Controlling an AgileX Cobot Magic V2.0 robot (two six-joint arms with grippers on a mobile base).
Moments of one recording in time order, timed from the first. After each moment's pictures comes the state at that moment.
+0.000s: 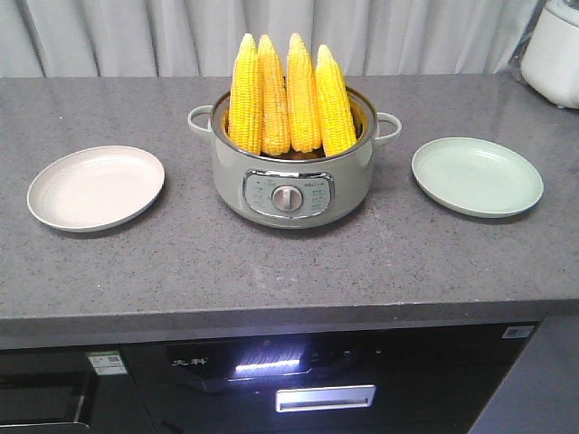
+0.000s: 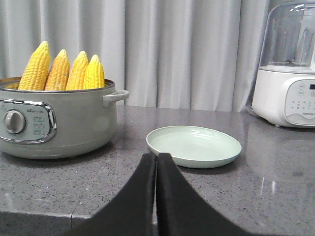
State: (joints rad) left arm -0.04 -0.01 0.03 -0.12 0.07 0.16; right arm 0.09 -0.01 0.03 -0.04 -0.03 0.05
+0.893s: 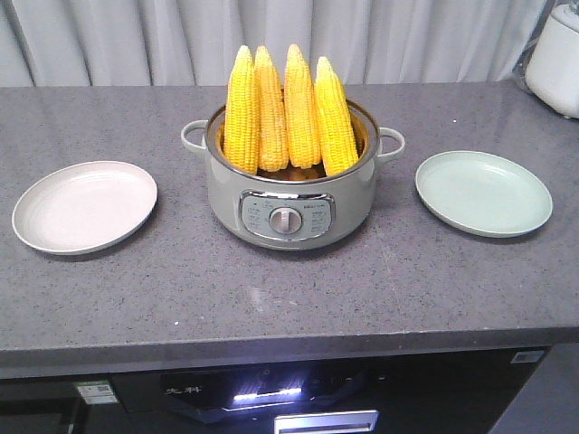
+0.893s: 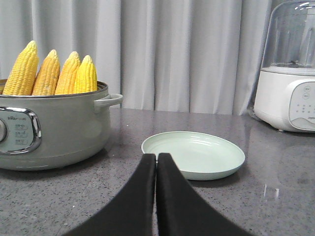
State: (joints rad) left arm -0.04 -0.01 0.03 -0.12 0.07 0.16; right arm 0.09 -0.01 0.03 -0.04 -0.03 0.05
